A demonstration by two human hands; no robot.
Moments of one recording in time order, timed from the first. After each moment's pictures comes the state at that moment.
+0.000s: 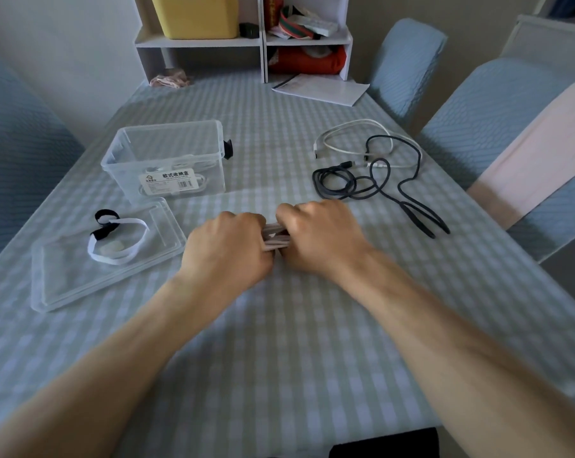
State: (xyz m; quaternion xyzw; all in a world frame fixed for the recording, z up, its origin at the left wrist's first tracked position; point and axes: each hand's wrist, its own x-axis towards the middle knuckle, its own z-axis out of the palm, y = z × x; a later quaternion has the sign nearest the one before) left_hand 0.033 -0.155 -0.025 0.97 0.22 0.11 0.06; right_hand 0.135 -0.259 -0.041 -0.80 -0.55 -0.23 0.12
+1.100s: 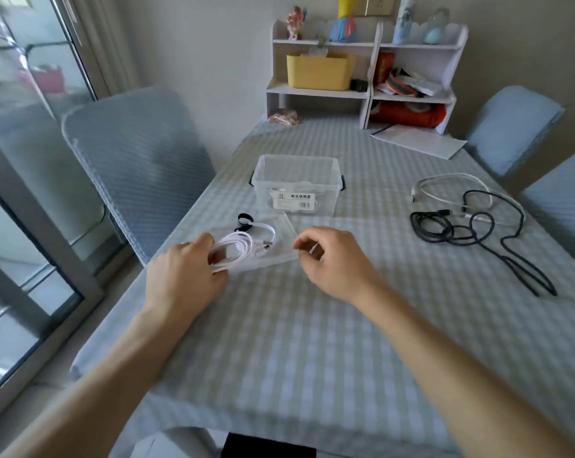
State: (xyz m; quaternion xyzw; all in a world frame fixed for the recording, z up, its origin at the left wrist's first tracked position) left_hand -0.123 -0.046 -0.033 0.89 0.38 0.25 0.01; right_hand 0.059 -0.191 -0.033 -0.75 -0.53 0.03 0.40
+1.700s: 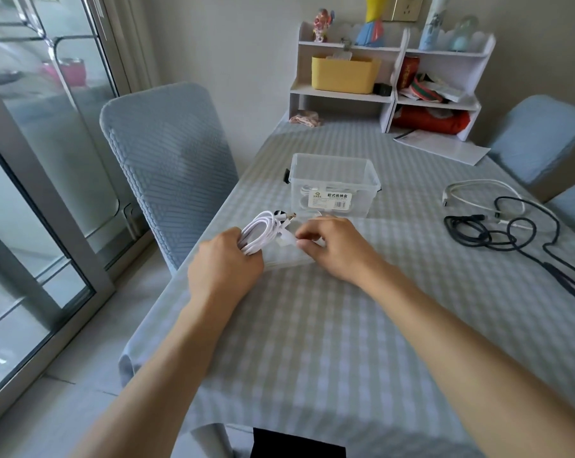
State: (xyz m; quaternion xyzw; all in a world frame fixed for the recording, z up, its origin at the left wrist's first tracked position) left_hand -0.126 -0.027 -0.036 0.81 0.48 0.28 0.20; right_hand 0.046 -0.120 -0.035 -0.75 -0.59 0.02 0.32
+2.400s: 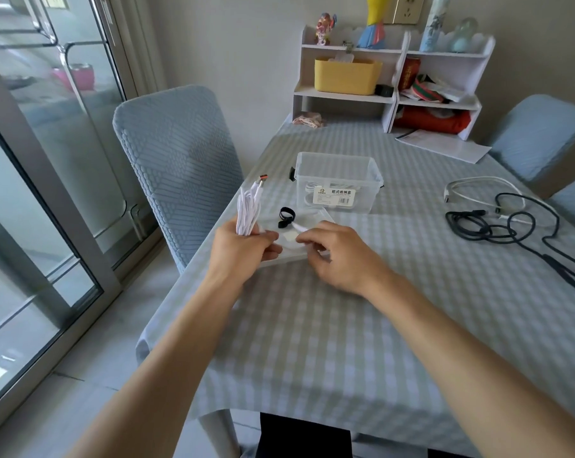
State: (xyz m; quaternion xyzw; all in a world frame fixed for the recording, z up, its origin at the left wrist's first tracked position) left_hand -0.127 -0.034 -0.022 0.60 0.37 0.35 0.61; right_hand 0.022 -0.139 -0.044 -0.71 -0.62 -0.03 0.32
